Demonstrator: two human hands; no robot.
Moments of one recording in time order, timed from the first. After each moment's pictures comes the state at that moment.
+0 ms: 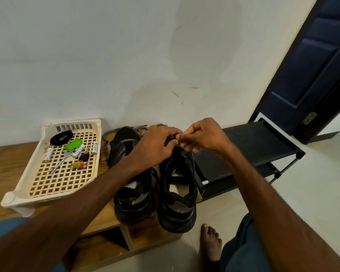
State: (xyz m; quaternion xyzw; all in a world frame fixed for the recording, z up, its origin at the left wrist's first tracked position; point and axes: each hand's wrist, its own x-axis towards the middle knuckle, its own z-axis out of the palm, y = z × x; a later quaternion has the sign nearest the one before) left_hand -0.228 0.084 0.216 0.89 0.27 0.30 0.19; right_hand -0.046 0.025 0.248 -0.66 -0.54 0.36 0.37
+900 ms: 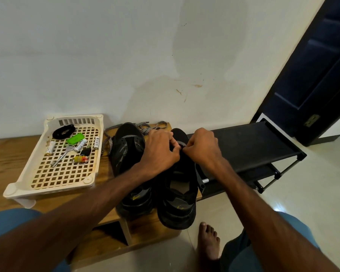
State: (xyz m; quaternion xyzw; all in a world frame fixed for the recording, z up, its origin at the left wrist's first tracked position) left_hand -0.210 0.069 0.187 0.82 0.46 0.28 0.21; right_hand -0.076 0.021 0.225 -0.82 -0.52 0.14 0.20
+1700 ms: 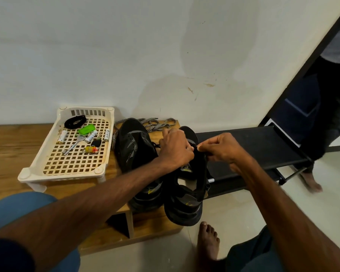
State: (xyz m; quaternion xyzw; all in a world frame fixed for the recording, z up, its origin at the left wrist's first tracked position) left_hand -0.190 0.063 0.185 0.79 0.53 0.23 0.22; right_hand -0.042 0.008 0.220 -0.72 -0.43 0.40 0.37
